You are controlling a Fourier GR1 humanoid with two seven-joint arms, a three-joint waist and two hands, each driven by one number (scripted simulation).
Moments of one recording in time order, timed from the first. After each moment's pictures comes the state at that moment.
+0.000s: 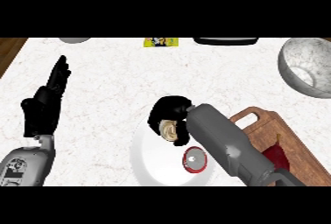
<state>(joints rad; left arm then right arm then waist) -0.24 0.28 -0.01 -1.57 -0.11 0.18 0.17 -0.95 0.00 0.71 -0.52 0.62 0.28 -0.56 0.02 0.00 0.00</state>
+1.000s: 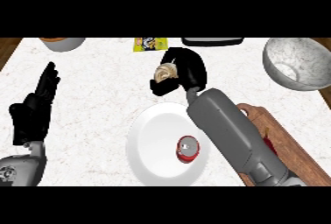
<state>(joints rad) -0.18 0.29 0.02 -1.60 -0.11 0.18 0.18 -0.92 -0.03 0.39 -0.89 0.48 -0.37 0.46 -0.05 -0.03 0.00</state>
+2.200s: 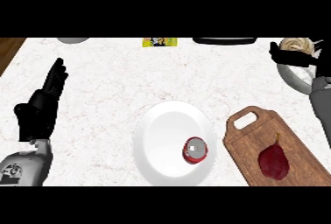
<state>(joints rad) -0.21 0.26 0.01 -1.62 -0.12 0.15 0.17 -0.66 -0.49 -0.04 -1.10 0.47 -0.48 0.34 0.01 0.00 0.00</state>
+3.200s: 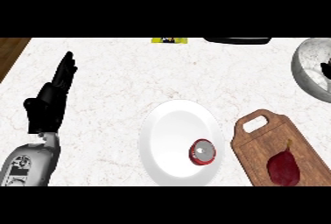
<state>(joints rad) -0.26 0.23 0.00 -1.59 -0.14 0.13 0.16 -0.82 -0.69 -0.27 -0.33 0.47 -0.55 -0.11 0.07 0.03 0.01</state>
